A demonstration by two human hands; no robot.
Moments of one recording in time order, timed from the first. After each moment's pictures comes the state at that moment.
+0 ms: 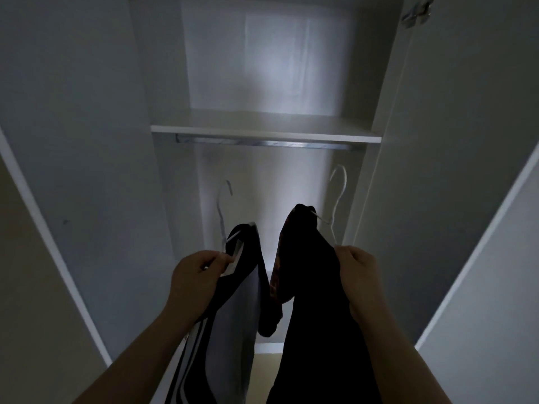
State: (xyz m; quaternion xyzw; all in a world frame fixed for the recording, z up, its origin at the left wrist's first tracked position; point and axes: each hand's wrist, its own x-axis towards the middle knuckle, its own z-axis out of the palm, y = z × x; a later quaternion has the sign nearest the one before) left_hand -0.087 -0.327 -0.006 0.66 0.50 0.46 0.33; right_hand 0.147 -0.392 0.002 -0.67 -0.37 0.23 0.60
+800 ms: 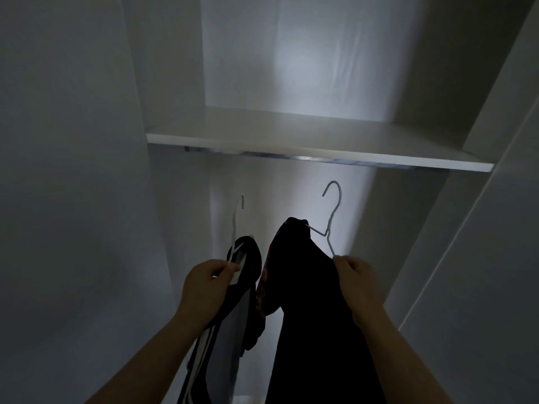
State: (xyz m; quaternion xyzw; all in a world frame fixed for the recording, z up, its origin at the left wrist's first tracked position) left_hand -0.088 -0.036 -0.047 0.65 0.54 0.42 0.34; right_hand 0.150 -0.092 -0.031 -0.71 -0.42 0.23 0.52
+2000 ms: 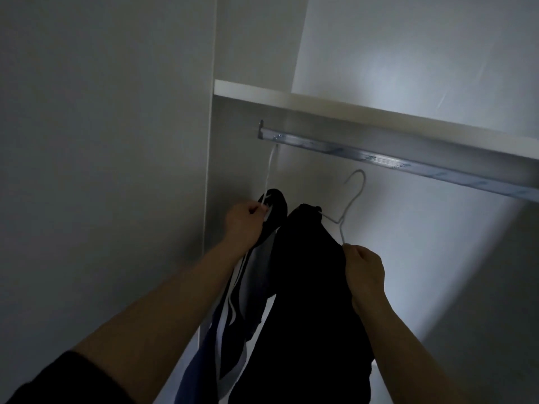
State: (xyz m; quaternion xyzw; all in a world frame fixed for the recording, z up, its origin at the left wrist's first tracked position) left_hand -0.113 0.233 -0.104 0.56 0.59 0.54 0.23; right_hand 0.089 0.166 -0.115 -0.63 -0.51 0.28 0.52
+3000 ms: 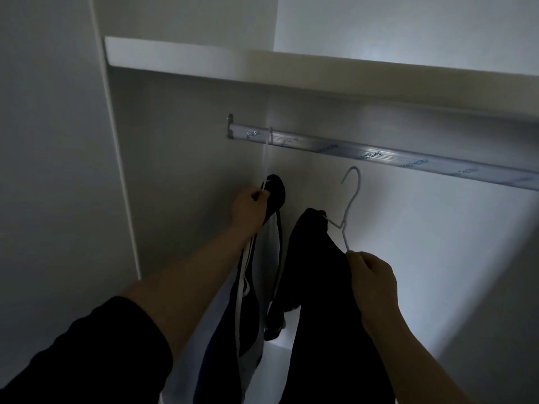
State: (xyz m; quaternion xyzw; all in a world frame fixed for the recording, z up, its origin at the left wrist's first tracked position) left_hand -0.066 0.405 -0.116 0.57 0.57 0.54 0.24; right_hand 0.120 0.265 -0.141 -0.62 -0.52 0.24 0.53
